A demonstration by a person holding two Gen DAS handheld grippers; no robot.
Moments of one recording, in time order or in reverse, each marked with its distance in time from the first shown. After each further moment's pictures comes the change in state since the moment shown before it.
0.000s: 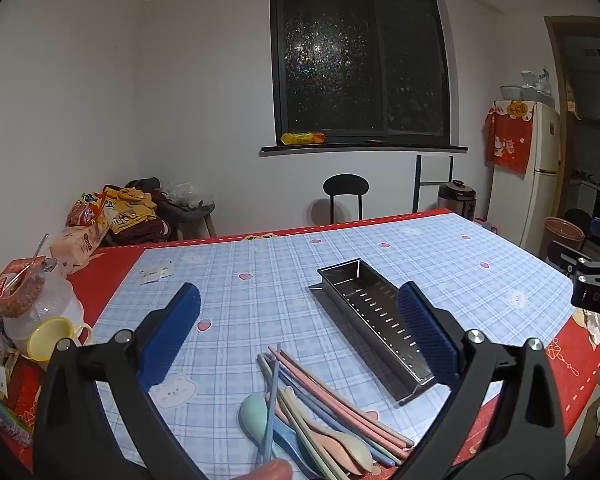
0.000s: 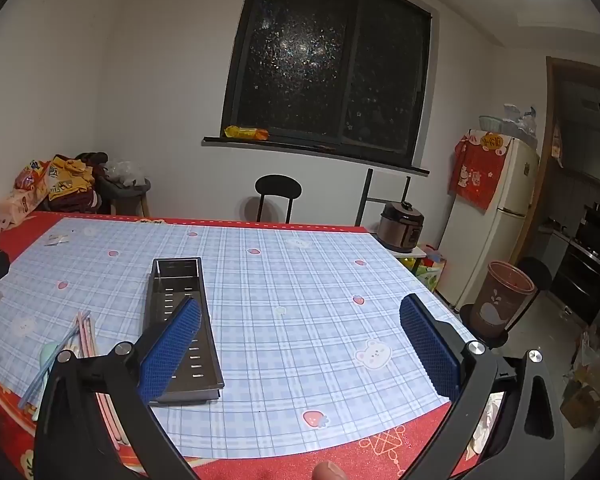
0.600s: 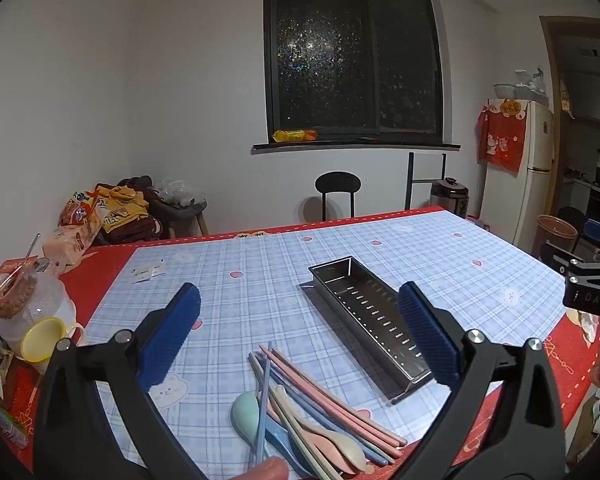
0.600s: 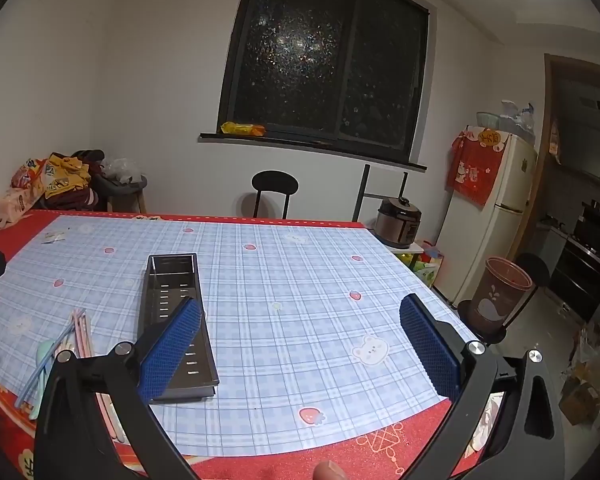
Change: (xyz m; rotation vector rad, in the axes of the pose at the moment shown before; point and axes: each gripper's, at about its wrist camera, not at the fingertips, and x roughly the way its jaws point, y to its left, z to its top) left arm 0.001 -0.007 -0.003 0.006 0.009 -0.026; right arm 0.004 -0.004 -0.003 0.009 0.010 -0.006
